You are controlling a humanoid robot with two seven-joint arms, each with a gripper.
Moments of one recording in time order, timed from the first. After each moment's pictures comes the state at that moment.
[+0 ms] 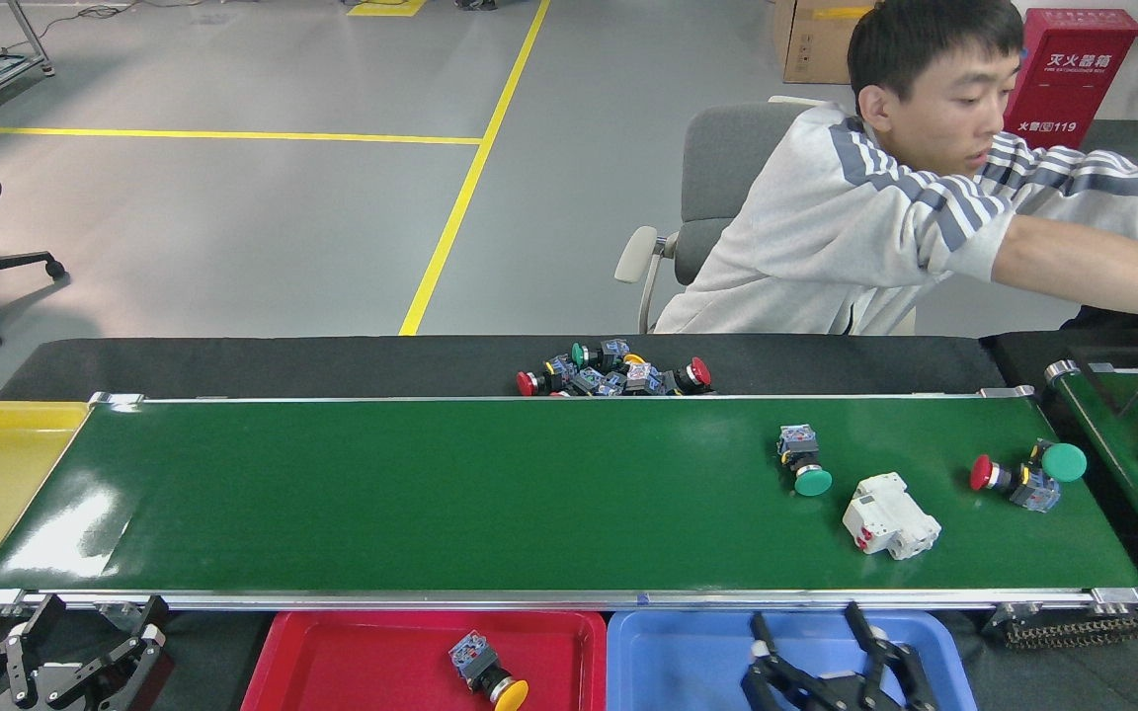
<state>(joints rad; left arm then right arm) 0.31 0.35 0.28 -1.65 -1.19 -0.25 0.06 0.34 0.04 -0.01 -1.75 1.35 0.08 -0.16</state>
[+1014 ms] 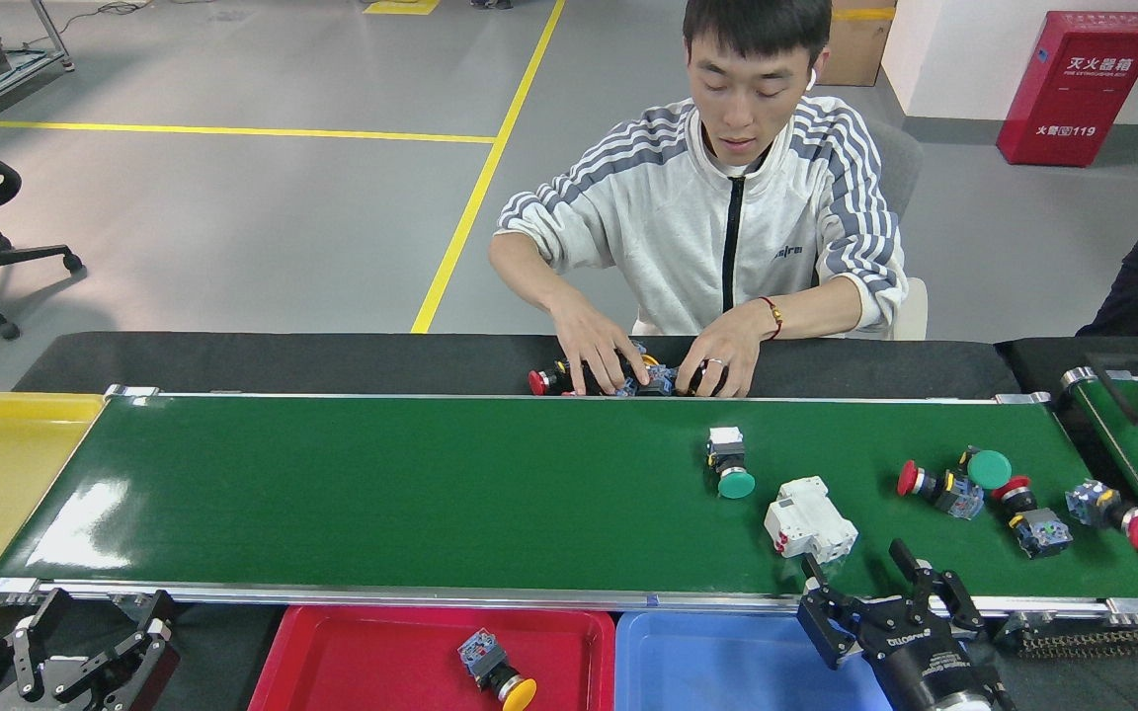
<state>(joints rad) 0.29 0.35 0.27 -1.64 -1.19 -0.26 0.06 0.05 -0.08 0.00 -1.54 1.32 -0.18 0.07</state>
